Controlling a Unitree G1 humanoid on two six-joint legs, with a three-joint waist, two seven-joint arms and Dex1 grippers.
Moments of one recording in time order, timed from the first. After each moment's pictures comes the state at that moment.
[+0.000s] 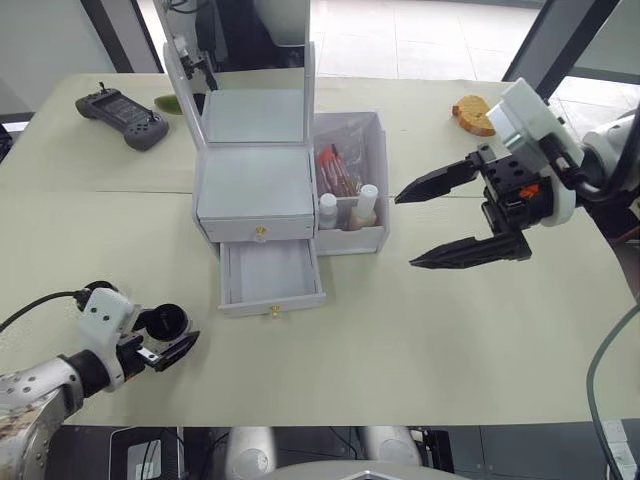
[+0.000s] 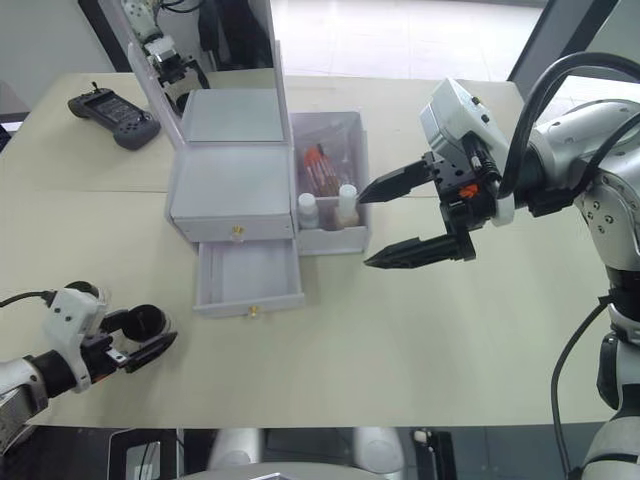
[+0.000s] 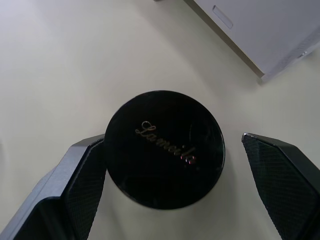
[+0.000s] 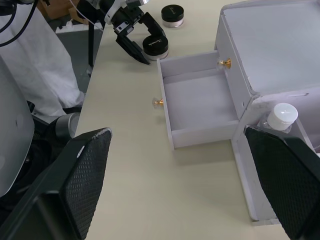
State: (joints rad) left arm 0.36 0.72 0.46 -0.55 -0.45 0.73 -0.72; right arm -0.92 -1.03 0.13 -0.24 0.72 0.87 1.41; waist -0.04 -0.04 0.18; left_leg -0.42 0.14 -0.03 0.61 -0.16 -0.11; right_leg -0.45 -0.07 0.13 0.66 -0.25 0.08
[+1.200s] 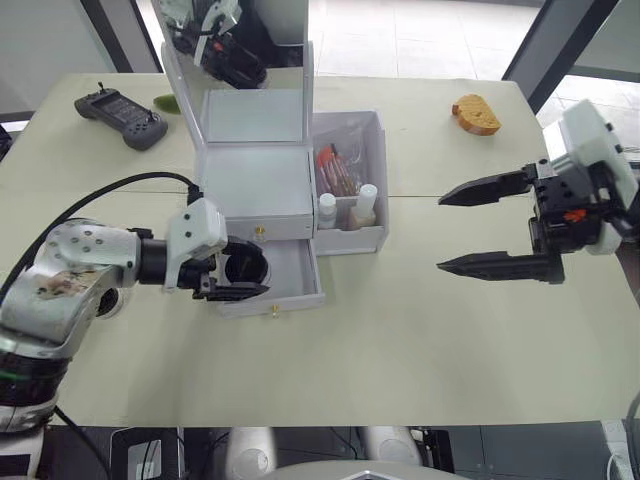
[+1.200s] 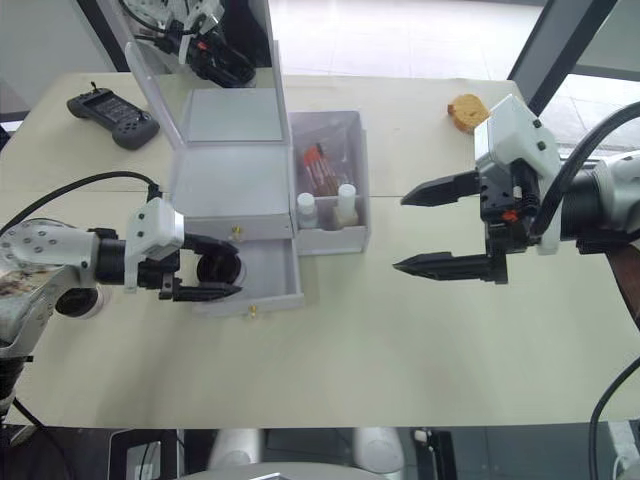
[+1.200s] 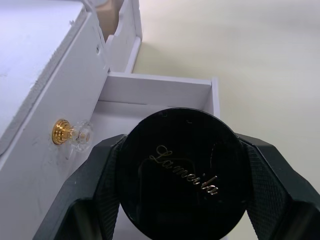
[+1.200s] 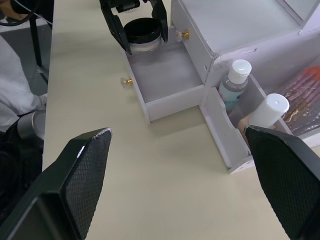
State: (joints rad) left arm -0.43 0.96 -0.09 -0.29 -0.44 0.53 -1.17; right arm -0.64 -1.18 -0.18 -0.46 0.83 0.98 1.20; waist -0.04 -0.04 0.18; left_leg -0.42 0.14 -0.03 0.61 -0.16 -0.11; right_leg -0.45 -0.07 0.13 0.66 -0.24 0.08
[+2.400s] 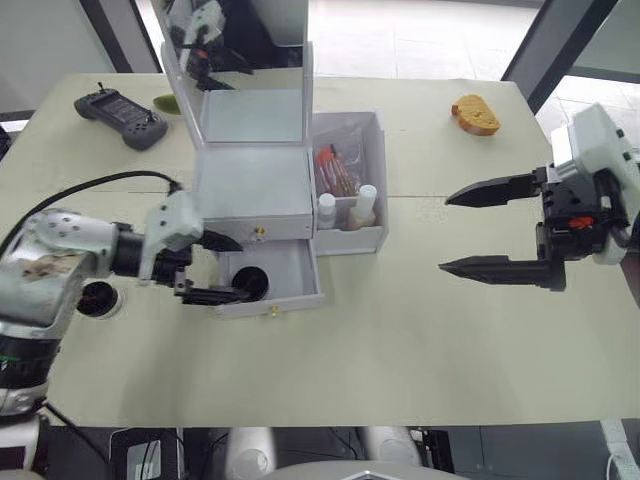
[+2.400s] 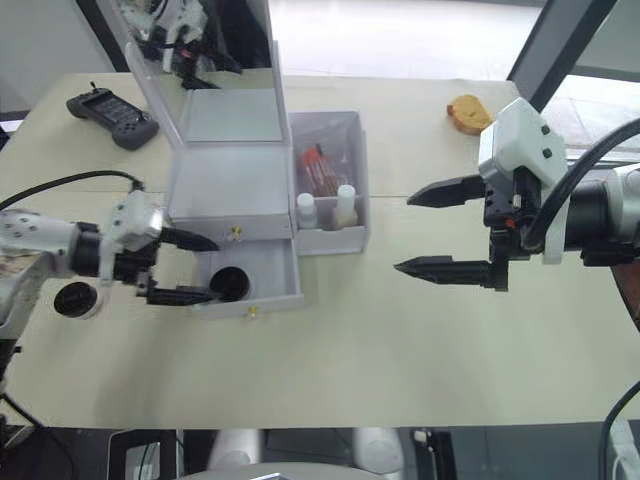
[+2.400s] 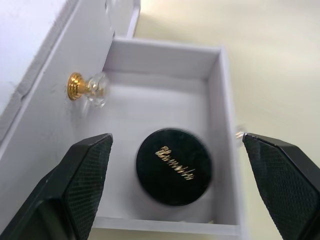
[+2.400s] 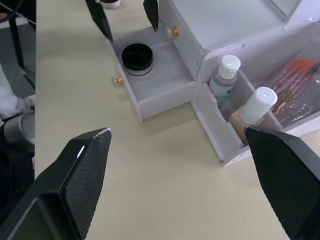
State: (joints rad) left arm -0.34 1.07 0.14 -0.16 -0.54 0.62 -1.39; right arm -0.53 -1.21 -0.22 -0.49 0.89 0.92 1.13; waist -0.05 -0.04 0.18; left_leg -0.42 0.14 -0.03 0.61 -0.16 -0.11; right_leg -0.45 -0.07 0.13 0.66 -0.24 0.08
